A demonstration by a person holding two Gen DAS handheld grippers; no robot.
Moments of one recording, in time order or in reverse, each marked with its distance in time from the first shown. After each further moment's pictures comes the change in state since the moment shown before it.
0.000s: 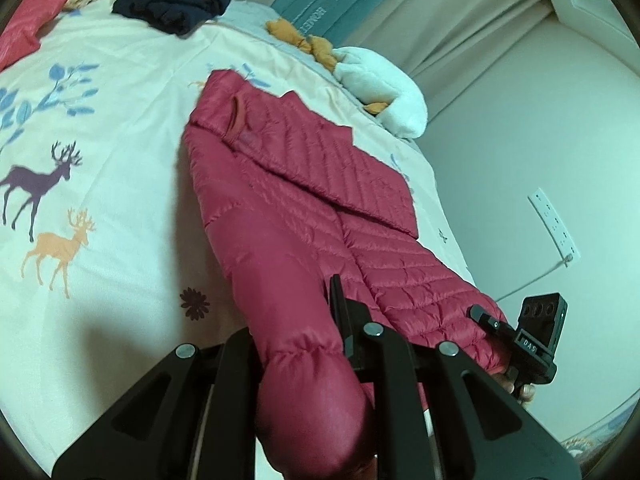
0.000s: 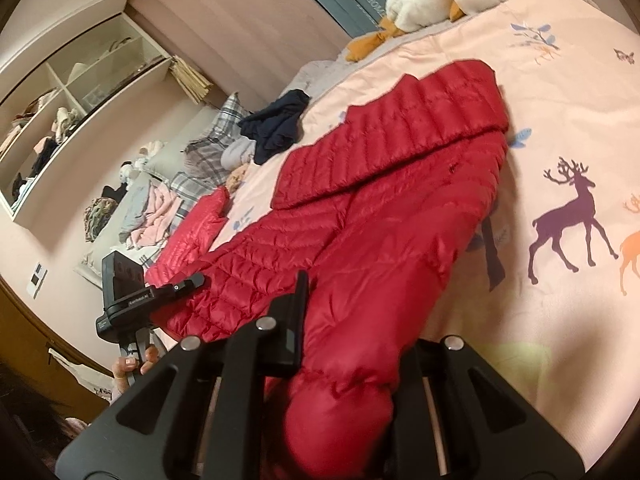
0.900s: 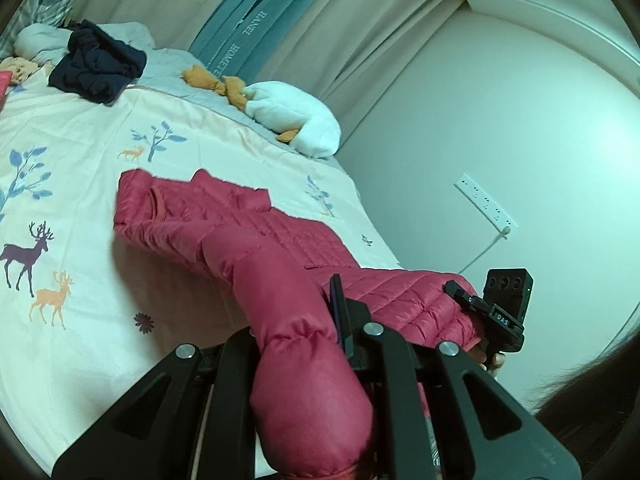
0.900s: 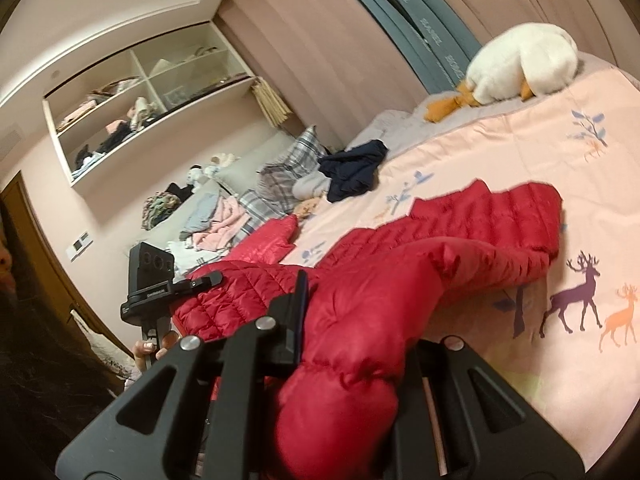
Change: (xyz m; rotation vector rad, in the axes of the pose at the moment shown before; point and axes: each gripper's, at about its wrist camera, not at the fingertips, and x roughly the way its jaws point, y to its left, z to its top) left arm -0.084 -0.062 0.023 0.184 -0.077 -0.212; right arm -0.095 0.062 0.020 -0.203 -0.135 0.200
